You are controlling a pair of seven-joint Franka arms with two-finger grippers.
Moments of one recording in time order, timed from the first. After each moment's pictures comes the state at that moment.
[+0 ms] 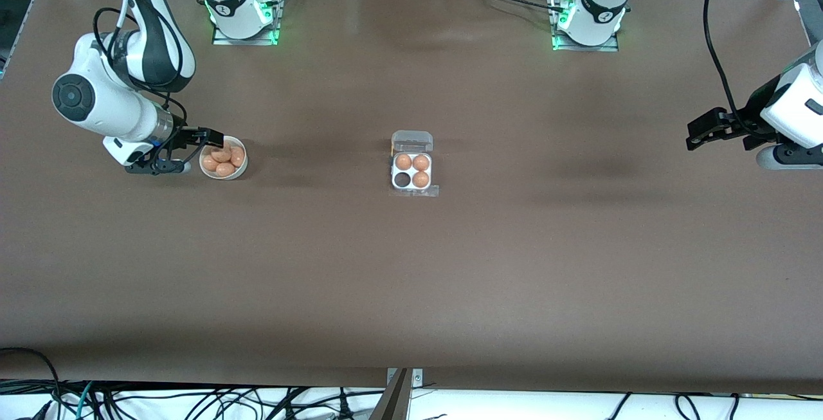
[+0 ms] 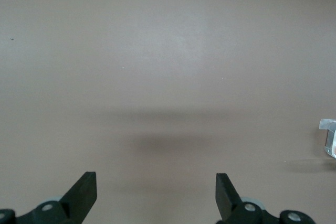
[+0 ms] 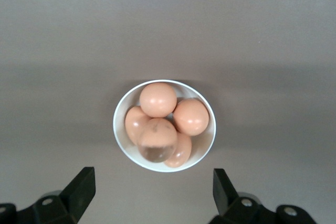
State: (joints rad) left arm -0.05 0.12 0.02 -1.49 0.01 1.57 -0.07; right arm 0.01 0.12 0.02 -2.25 0.06 2.18 -0.01
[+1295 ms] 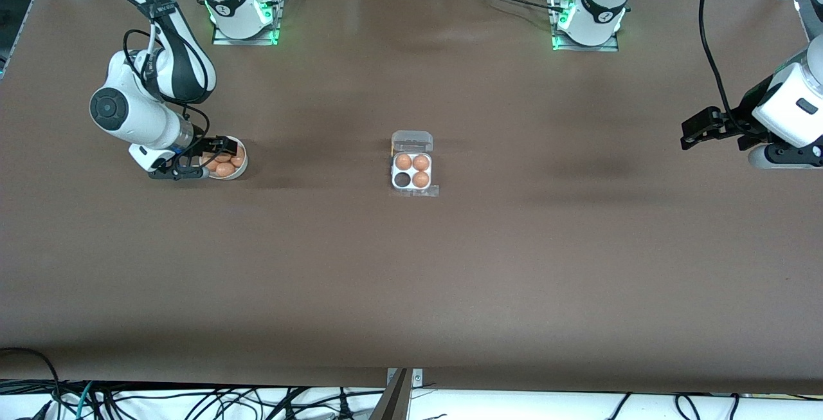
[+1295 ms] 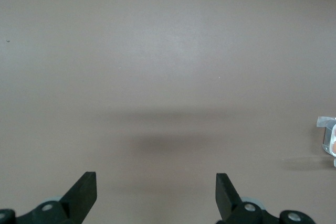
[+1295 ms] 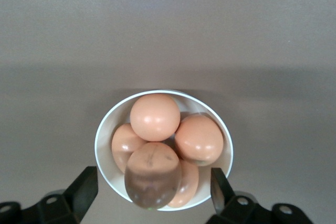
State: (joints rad) left arm -0.06 0.13 0.01 -1.49 0.01 1.57 -0.07; right arm 0.02 0.20 0.03 -2.33 0.06 2.36 -0.01
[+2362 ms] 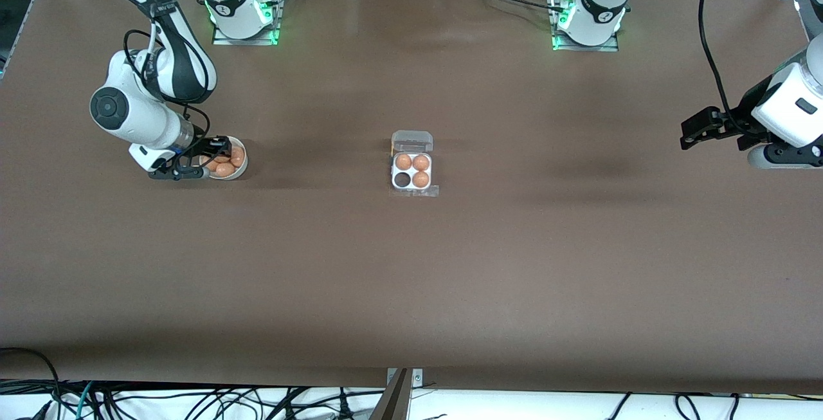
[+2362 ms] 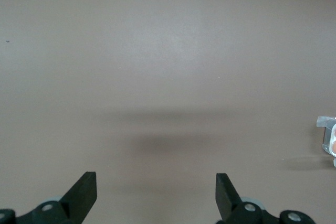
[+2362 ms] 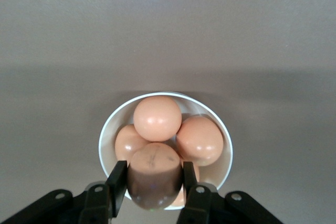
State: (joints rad) left arm -0.06 0.13 0.01 -1.49 0.01 1.57 -0.07; right arm 0.02 0.19 0.03 -2.32 0.06 2.34 -0.01
